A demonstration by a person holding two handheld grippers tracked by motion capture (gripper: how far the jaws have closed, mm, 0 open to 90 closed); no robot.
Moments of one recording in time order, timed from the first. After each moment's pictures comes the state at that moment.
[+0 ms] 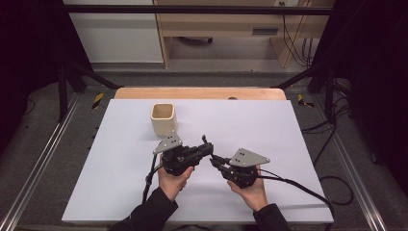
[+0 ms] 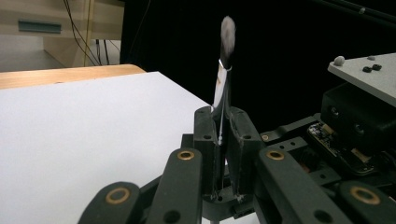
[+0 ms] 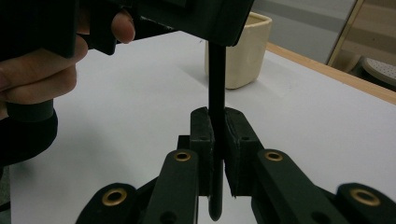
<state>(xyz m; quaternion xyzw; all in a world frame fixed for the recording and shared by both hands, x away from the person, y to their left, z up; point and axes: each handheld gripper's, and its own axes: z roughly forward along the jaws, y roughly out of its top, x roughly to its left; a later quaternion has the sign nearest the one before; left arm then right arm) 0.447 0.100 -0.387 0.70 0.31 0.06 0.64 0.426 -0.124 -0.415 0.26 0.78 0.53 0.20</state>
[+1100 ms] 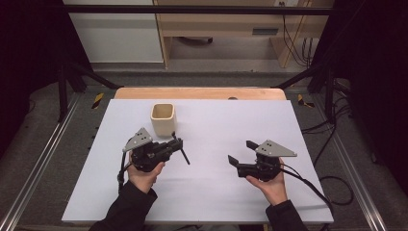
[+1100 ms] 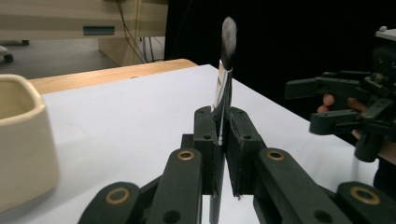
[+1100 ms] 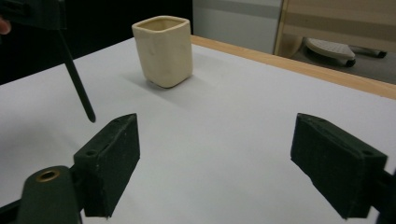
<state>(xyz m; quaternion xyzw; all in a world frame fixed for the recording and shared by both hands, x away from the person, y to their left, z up) 0.451 0.175 -0.377 0.72 0.34 0.13 0.60 0.435 -0.180 -0.403 0.36 0.74 0.52 0.23</state>
